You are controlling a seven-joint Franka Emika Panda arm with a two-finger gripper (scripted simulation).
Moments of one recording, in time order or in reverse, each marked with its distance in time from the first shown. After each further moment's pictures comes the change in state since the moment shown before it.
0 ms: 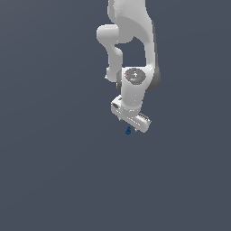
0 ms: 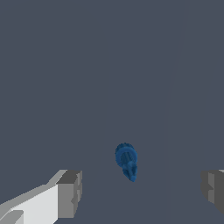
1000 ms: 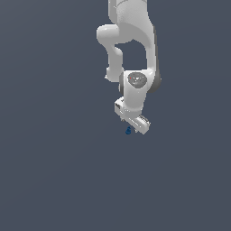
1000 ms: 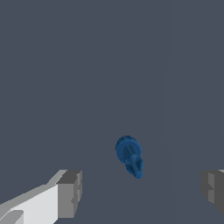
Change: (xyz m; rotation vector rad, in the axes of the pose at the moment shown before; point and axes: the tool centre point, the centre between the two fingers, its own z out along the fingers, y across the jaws) arm -0.015 0.000 0.021 -0.004 -0.002 0.107
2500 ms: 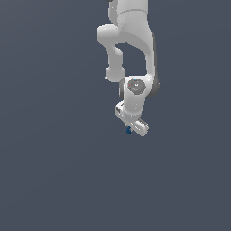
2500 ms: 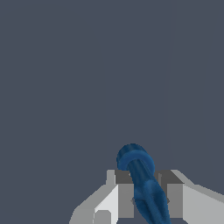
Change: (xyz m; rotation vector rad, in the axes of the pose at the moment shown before) arm -0.003 0.001 0.030 -0.002 -0.001 0.003
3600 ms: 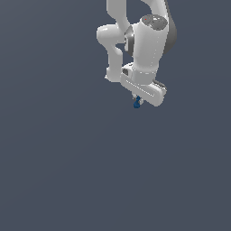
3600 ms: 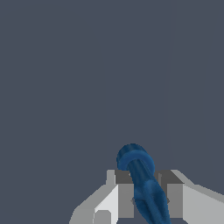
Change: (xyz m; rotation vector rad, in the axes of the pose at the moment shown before) arm -0.040 0.005 -0.182 0.001 0.002 0.001
